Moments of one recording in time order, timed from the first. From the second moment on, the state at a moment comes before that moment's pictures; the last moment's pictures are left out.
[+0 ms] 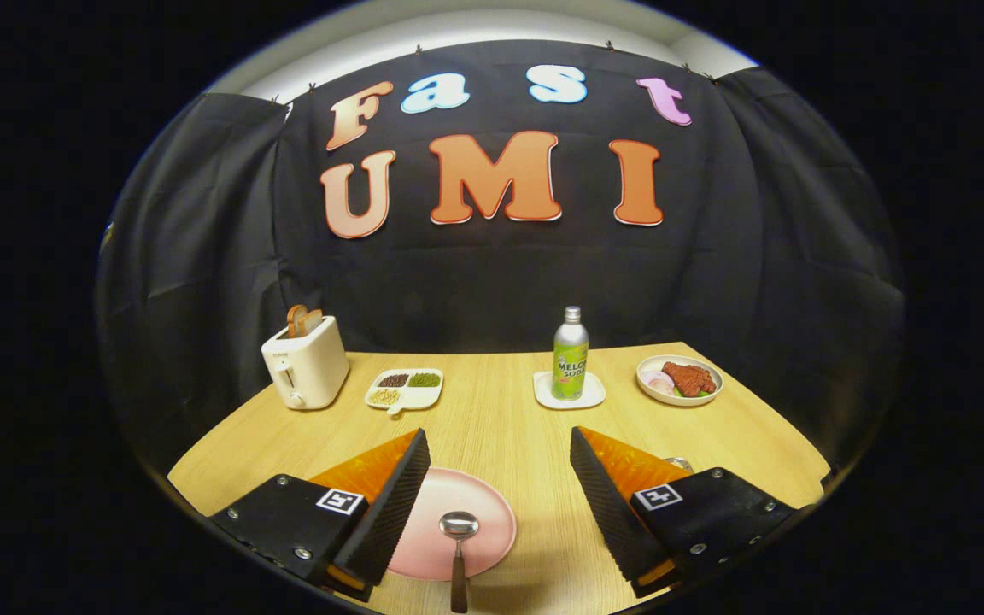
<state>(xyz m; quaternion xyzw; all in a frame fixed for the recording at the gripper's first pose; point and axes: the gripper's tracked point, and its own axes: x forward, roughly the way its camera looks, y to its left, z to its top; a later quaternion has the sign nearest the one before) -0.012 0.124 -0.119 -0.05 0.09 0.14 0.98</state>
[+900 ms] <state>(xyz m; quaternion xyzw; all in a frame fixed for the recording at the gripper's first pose) -0.043 0.148 -0.239 -0.12 0.22 0.18 0.95</state>
